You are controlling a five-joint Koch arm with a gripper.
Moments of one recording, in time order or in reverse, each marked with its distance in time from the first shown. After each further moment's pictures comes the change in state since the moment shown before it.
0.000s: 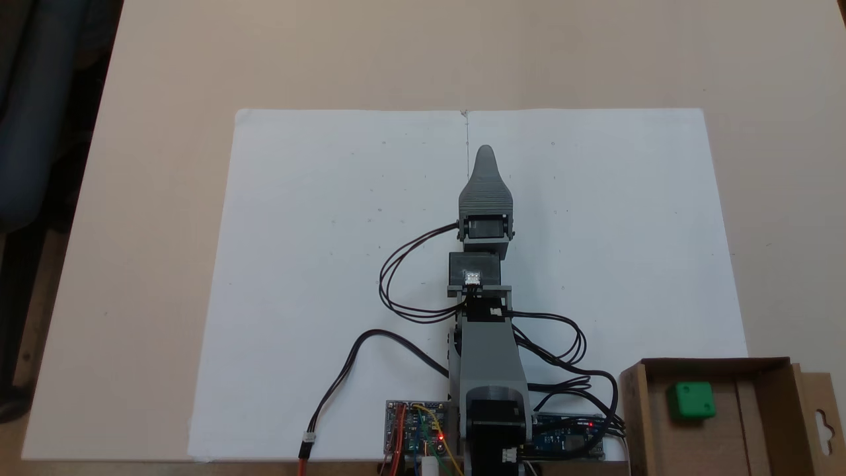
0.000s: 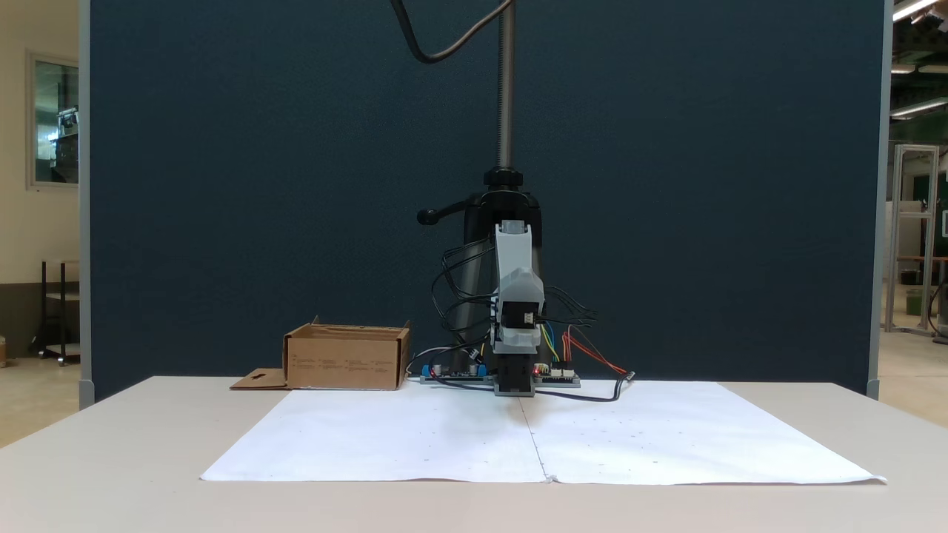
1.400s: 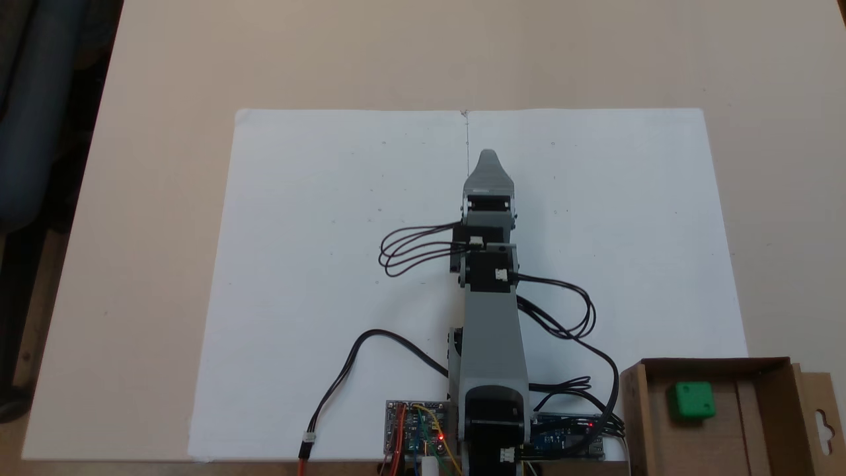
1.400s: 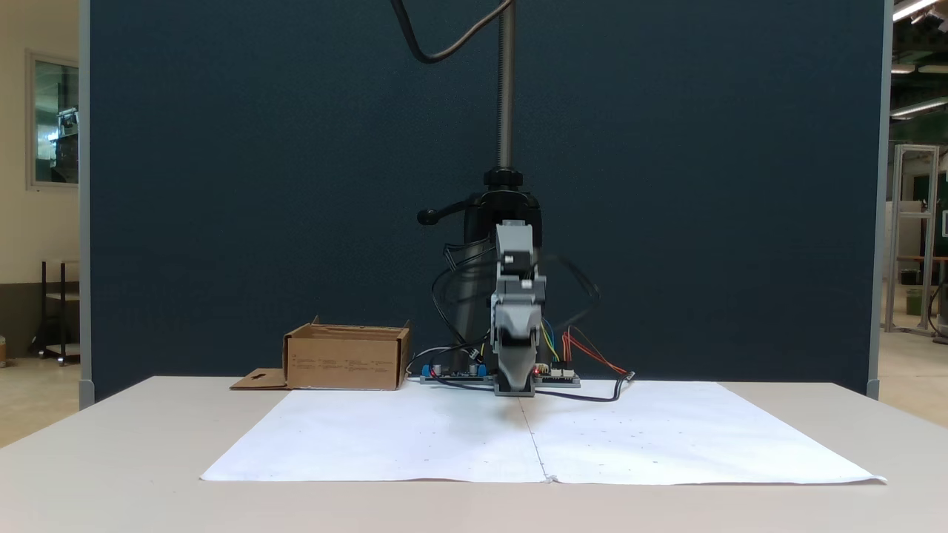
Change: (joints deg) arm 1.0 -0.8 -21.2 60.6 0.2
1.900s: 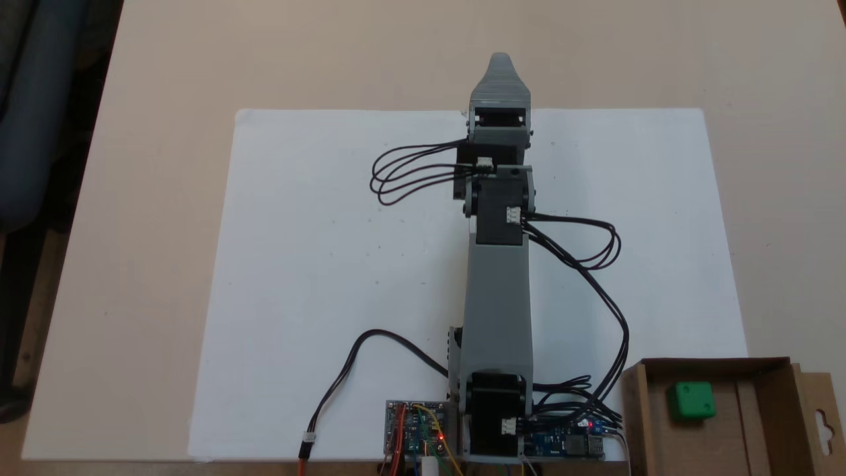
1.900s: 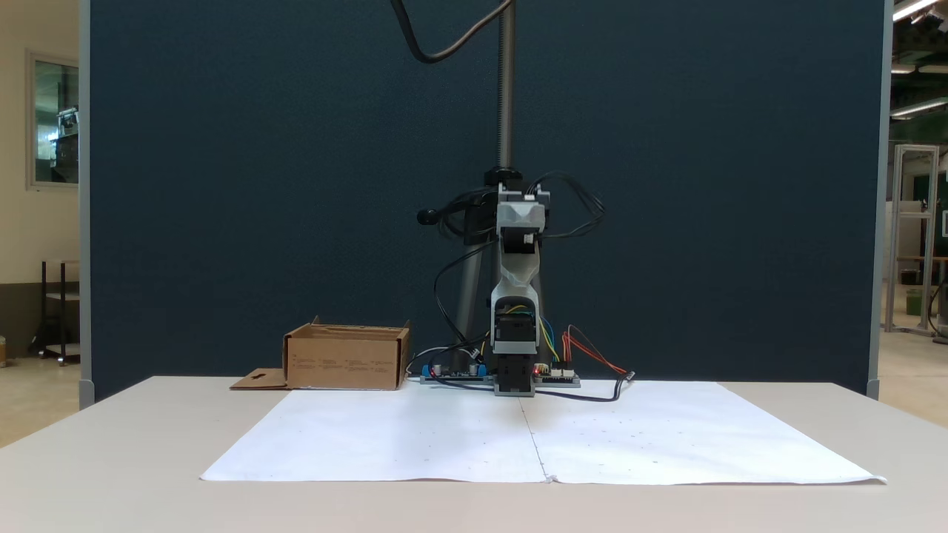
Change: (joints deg) arm 0.4 -6.9 -43.2 27.6 0.4
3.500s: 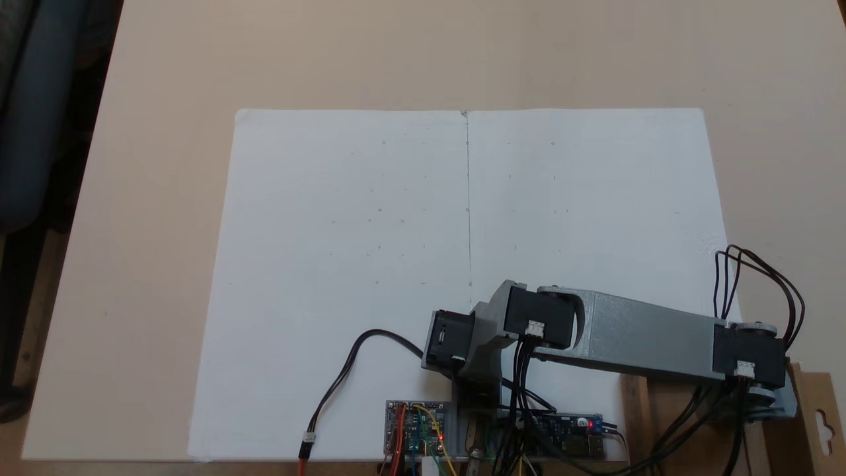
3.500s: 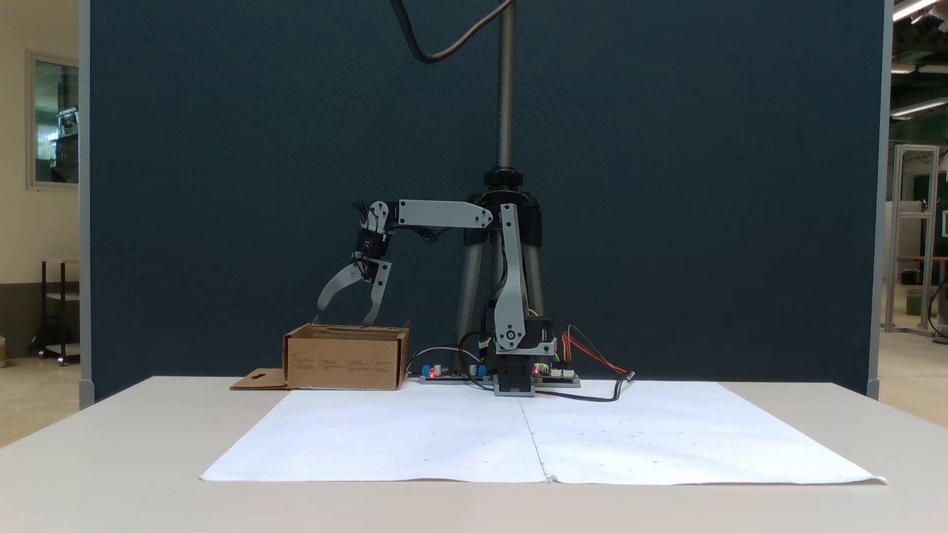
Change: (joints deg) arm 98.9 -38.3 -31.6 34.4 -16.1
